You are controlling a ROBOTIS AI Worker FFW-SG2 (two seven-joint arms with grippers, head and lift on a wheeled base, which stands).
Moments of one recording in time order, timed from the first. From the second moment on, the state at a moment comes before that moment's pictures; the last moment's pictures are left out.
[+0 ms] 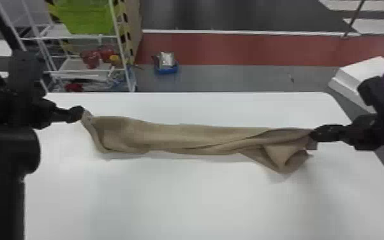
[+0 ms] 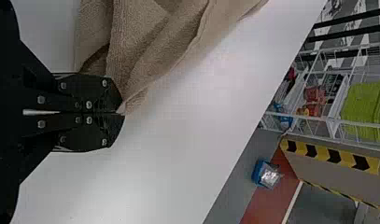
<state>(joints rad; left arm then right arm) -0.21 0.06 0.25 -1.87 -0.74 0.79 -0.81 -0.32 -0.24 -0.29 -1.47 0.68 0.49 1.32</state>
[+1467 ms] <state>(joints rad) -0.04 0.00 0.30 -2.01 -0.43 1.22 -0.79 -0.34 -0.23 -0.26 -1.47 0.69 0.49 1.32</state>
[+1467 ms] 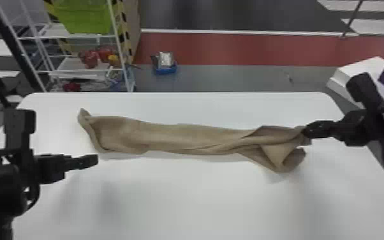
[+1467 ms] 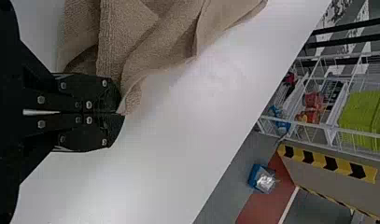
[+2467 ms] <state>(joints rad) -0.09 0.00 0.19 -1.88 -0.25 1.07 -0.50 -0.35 -0.22 -0.25 -1.46 0.71 0.49 1.32</state>
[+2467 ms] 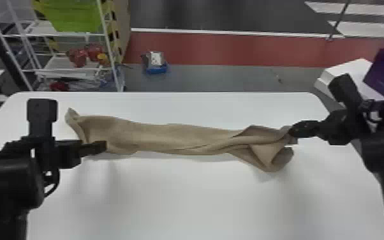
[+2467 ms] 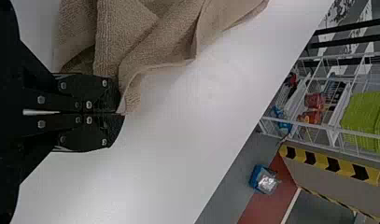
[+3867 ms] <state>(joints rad) -0.08 0.00 0.31 -1.95 -0.30 1.13 -0.73 -0.34 -0.22 -0.27 -1.47 0.70 0.50 1.32</state>
